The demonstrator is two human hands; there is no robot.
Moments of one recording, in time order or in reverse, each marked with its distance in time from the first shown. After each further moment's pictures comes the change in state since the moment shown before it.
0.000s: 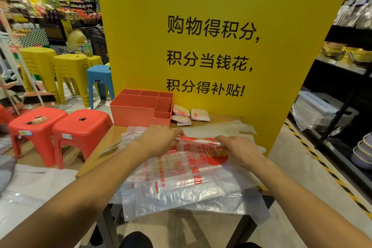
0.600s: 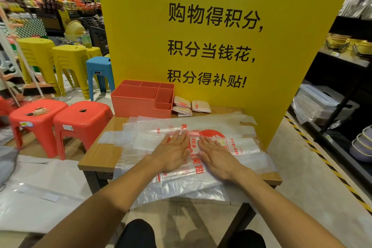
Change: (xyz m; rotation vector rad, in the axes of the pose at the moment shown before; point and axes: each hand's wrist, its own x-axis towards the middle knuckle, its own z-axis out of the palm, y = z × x) left_hand -0.012 0.042 0.074 -0.244 -0.230 -0.070; right_hand -0.011 -0.063 0.048 0.293 -0.247 0.036
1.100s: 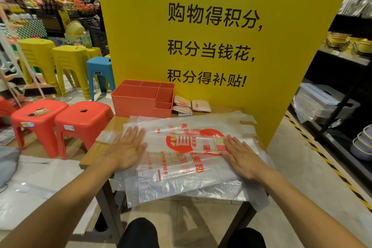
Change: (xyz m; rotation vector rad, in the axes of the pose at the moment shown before) left_hand -0.067 -0.113 -0.003 -0.044 -0.038 -0.322; right_hand -0.035 0.065 -0.008 -0.024 -0.029 0.184
